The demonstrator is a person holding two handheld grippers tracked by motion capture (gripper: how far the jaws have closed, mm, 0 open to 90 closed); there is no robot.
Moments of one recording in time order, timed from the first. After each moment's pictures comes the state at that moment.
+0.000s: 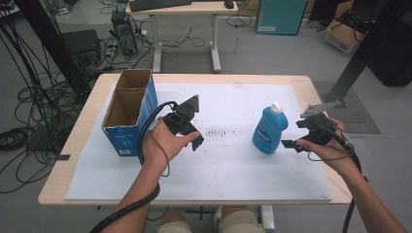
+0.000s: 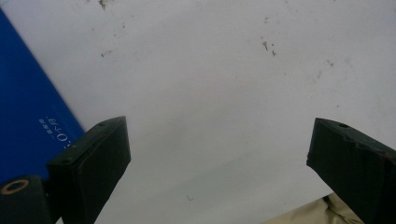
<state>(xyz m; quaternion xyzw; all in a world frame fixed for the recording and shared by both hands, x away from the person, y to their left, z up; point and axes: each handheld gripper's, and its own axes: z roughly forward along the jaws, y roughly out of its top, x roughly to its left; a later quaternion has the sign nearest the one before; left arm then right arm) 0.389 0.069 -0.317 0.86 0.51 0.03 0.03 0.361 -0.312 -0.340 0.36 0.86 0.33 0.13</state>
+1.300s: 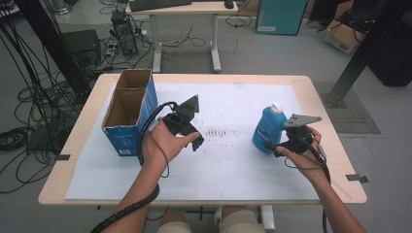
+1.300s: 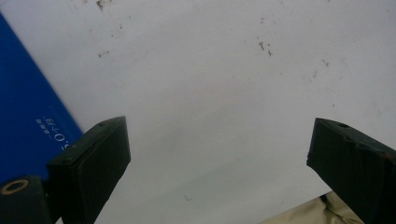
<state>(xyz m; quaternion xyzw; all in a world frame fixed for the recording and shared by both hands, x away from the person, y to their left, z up) 0.387 0.070 -0.316 0.86 0.51 0.03 0.04 0.362 -0.276 -0.387 0.35 0.82 0.40 0.19</state>
